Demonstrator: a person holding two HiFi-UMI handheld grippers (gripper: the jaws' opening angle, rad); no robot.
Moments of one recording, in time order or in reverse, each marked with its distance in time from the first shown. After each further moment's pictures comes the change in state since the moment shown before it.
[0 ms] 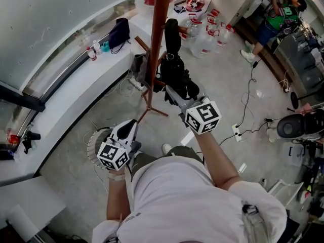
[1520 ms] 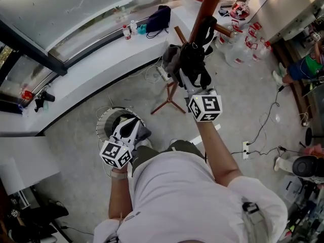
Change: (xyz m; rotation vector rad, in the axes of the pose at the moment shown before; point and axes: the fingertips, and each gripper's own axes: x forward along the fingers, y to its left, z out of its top) left arm -0.061 0.007 -0.022 -0.055 -0.029 0.296; right arm 0.069 -0.003 -0.016 0.006 -0.114 0.013
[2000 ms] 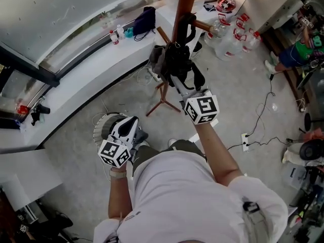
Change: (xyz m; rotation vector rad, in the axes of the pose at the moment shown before) left arm 0.027 -0.006 0.009 0.028 0.018 -0.086; right arm -0.017 -0.002 0.004 -0.006 0.011 0.021
